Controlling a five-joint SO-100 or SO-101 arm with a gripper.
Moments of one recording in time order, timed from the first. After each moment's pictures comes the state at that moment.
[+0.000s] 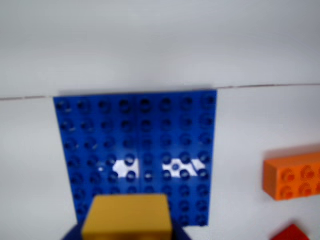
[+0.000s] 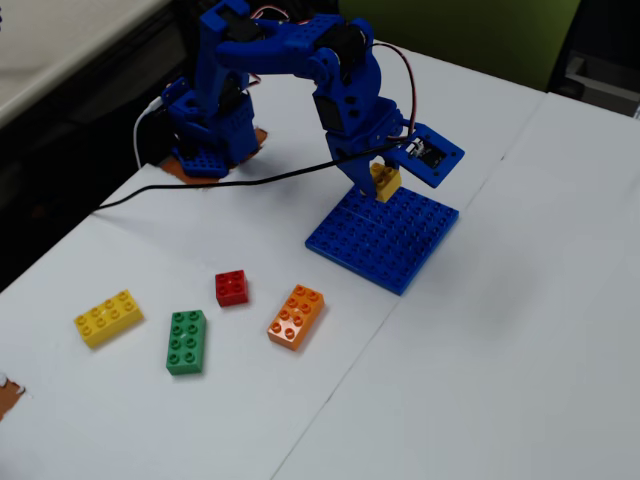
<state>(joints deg) 0.0 67.6 46.9 92.9 -89.3</state>
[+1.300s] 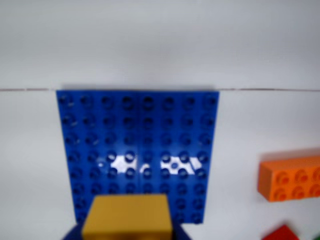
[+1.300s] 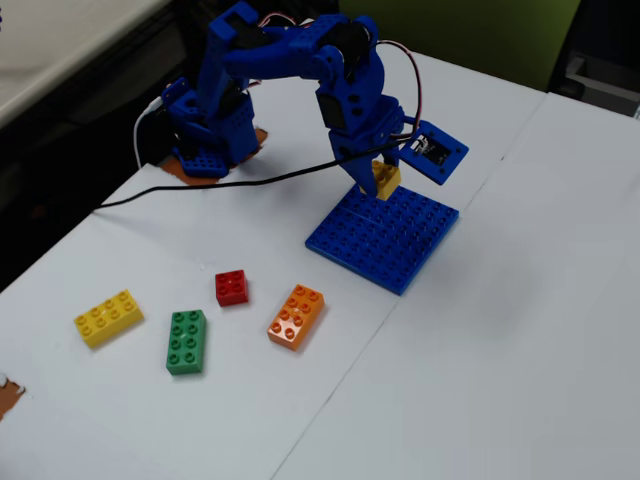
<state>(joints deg) 0.1 62.4 37.2 98.4 -91.7</state>
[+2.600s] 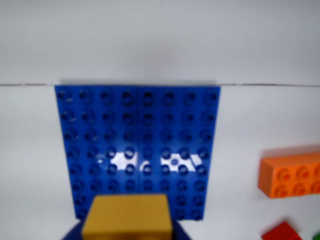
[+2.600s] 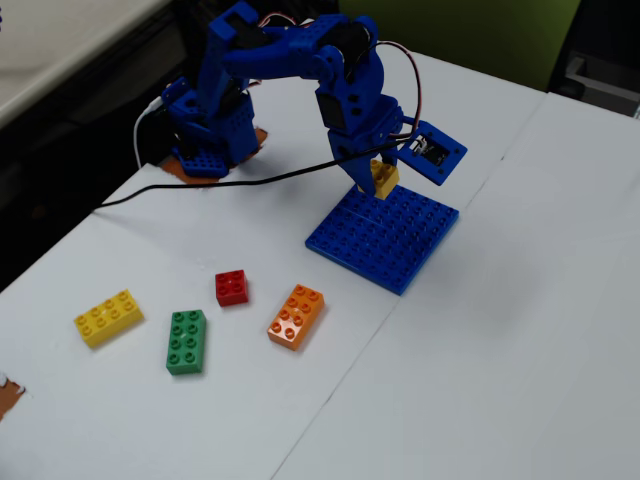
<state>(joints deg) 0.2 62.4 37.2 99.4 -91.7</state>
